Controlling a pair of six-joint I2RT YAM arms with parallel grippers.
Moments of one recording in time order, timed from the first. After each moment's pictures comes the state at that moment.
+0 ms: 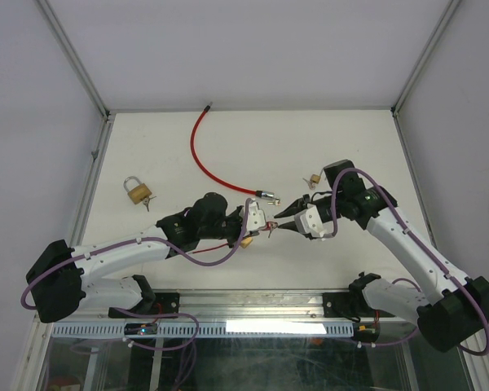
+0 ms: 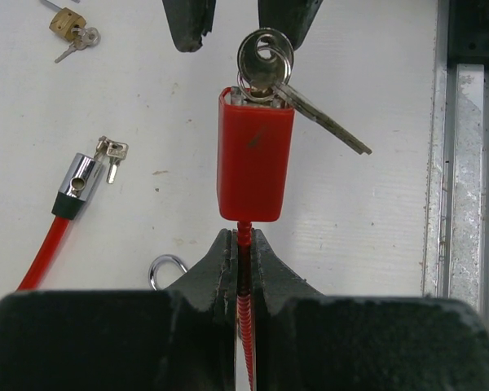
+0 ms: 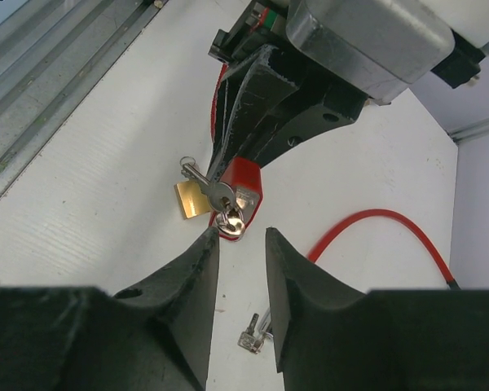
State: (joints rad) left arm -0.97 1.20 0.70 0.02 0.32 0.34; right arm 0.48 1.07 0.94 -0.84 -1.11 -1.57
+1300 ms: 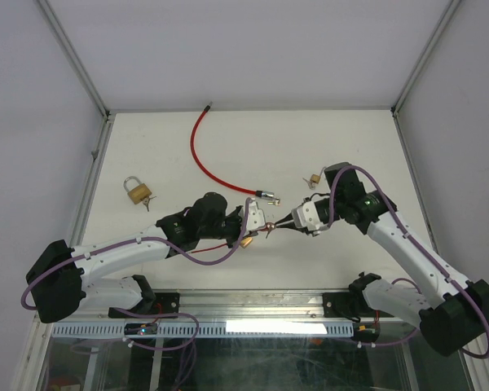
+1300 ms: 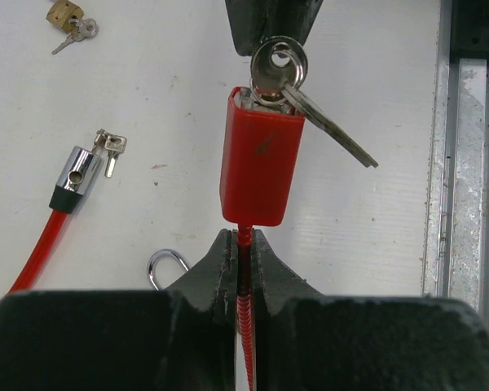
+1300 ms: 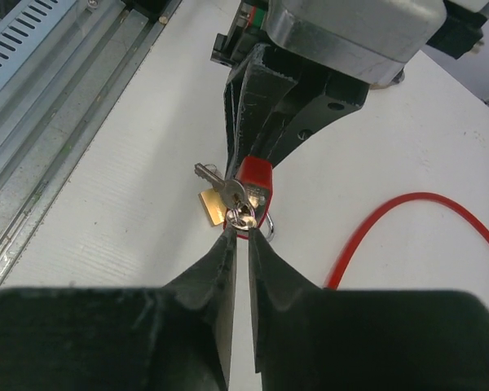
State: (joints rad) left arm -0.97 1.20 0.70 0.00 0.32 0.34; right arm 0.50 1.05 0.89 -0.74 -1.10 -1.34
